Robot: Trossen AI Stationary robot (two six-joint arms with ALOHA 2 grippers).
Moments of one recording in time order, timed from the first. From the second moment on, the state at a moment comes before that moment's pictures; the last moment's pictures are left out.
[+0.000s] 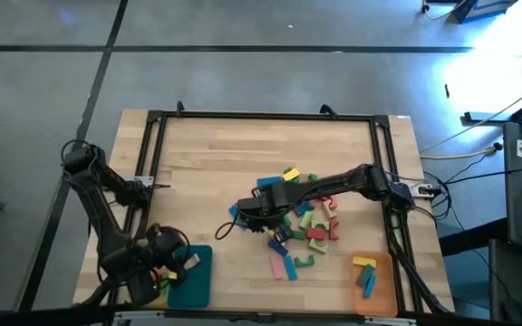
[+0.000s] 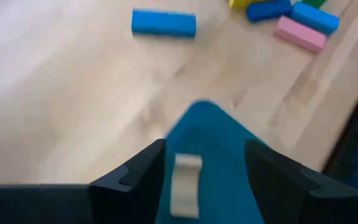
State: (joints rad) left arm -1.03 1.54 1.23 -1.17 -0.66 -1.71; right arm 0.20 2.23 2.08 -1.29 0.00 -0.27
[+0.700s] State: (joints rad) left arm -0.66 1.54 1.23 -1.09 -0.66 -1.07; right arm 0.35 2.15 2.20 -1.57 -0.16 -0.08
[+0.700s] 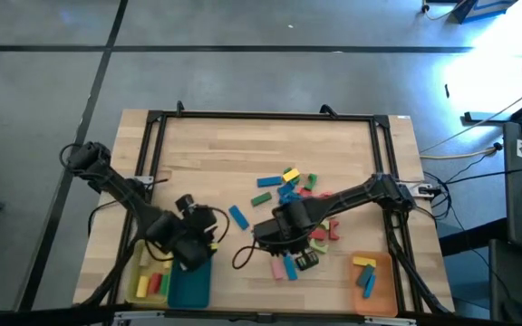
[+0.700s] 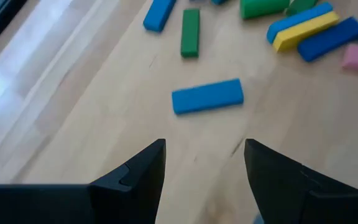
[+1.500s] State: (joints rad) left arm -0.39 1.54 1.23 -0.69 -0.65 -0.63; right arm 0.93 1.45 1.19 -1.15 -0.09 1.18
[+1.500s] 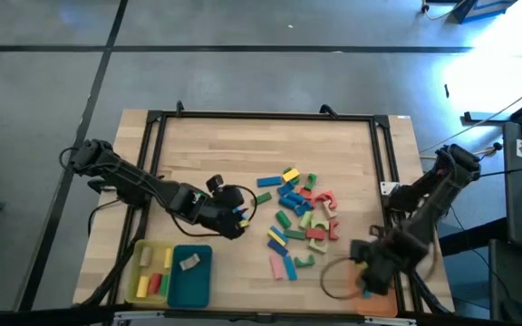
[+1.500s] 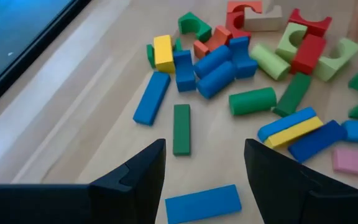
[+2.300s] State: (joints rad) left arm -0.37 1.60 1.23 -0.67 -0.50 -0.43; right arm 1.13 1.46 1.06 -0.95 0.01 1.39
